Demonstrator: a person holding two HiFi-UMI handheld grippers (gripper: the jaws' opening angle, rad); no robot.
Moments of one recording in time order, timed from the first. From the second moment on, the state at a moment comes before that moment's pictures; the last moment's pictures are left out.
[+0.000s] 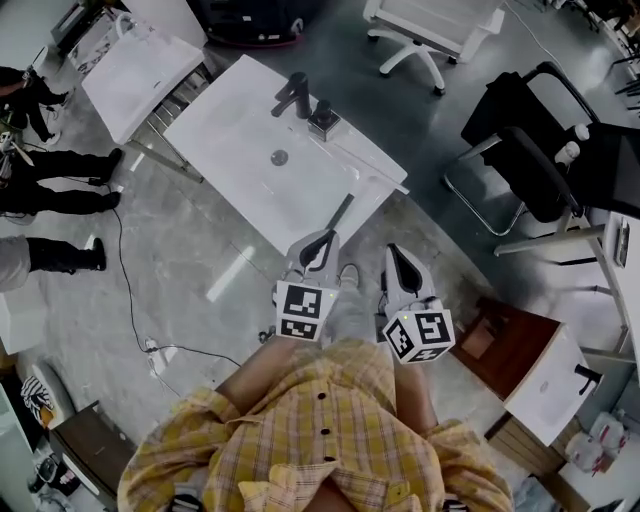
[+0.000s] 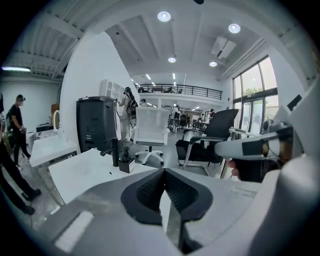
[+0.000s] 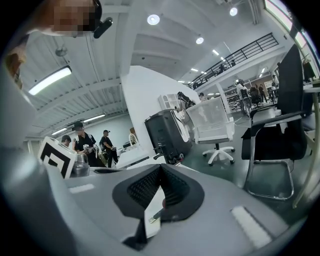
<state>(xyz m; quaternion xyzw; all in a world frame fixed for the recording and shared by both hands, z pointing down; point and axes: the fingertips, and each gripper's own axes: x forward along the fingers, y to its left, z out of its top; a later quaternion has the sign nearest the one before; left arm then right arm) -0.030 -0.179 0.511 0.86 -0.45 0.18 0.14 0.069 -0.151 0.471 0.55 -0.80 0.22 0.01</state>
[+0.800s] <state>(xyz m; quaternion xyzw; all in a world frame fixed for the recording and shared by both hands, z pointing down) 0.015 -0.272 0.654 0.81 -0.41 0.34 0.25 0.102 -0.225 0.555 0.54 -0.79 0.29 0.06</state>
